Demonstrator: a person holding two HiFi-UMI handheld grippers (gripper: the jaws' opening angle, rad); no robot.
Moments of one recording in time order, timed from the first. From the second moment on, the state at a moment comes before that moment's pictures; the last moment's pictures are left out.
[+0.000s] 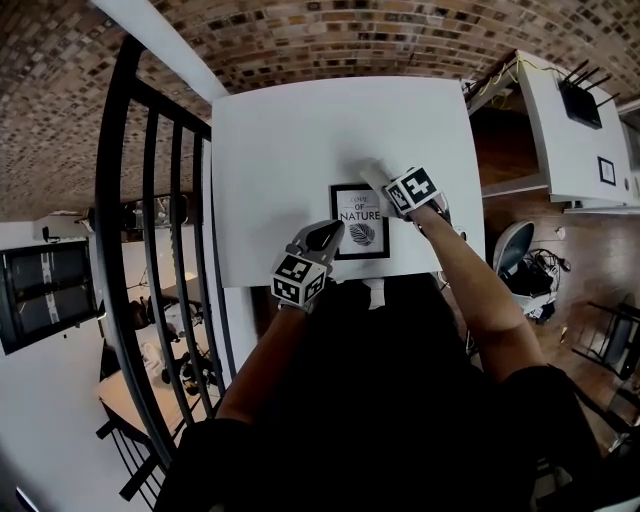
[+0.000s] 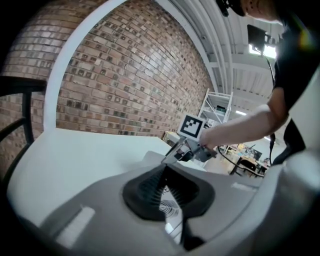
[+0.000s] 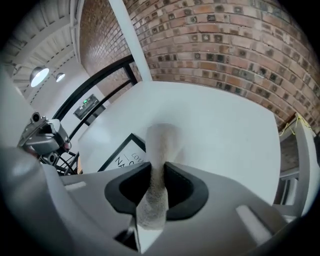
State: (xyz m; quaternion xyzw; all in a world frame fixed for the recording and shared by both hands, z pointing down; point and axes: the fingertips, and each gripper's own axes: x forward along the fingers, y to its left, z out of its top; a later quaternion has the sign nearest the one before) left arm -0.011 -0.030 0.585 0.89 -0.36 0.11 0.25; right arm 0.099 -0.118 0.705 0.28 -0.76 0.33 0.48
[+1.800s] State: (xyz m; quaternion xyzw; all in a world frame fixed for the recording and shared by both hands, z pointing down) left arm -0.012 -0.037 0.565 0.90 -0.35 0.10 0.22; right arm 0.049 0.000 0.619 0.16 -0.87 0.28 0.38
